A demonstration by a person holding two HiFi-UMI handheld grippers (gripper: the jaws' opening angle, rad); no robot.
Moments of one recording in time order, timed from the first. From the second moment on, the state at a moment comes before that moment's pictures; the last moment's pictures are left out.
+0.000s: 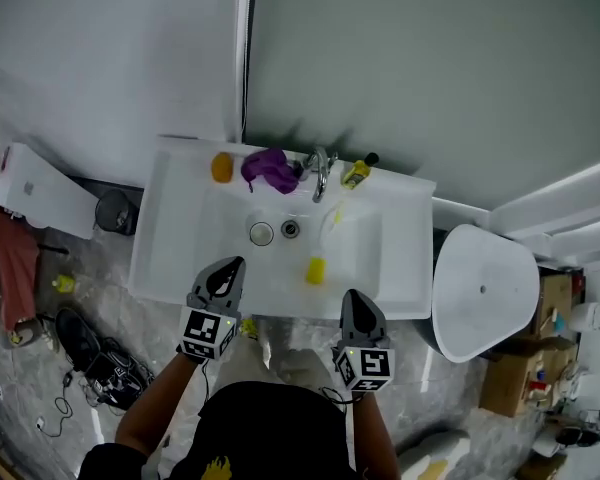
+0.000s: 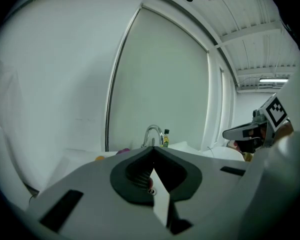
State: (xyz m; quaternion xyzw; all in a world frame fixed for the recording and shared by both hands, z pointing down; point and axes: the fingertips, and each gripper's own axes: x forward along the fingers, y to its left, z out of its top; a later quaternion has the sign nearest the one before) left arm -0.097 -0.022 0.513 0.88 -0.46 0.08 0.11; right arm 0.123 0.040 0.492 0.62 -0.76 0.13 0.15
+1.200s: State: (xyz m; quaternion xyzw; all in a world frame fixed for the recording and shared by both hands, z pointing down) left arm -0.033 -0.106 0.776 0.87 -0.36 0.26 0.19; right arm 0.219 -0.160 0.672 0.62 -0.72 0.27 0.16
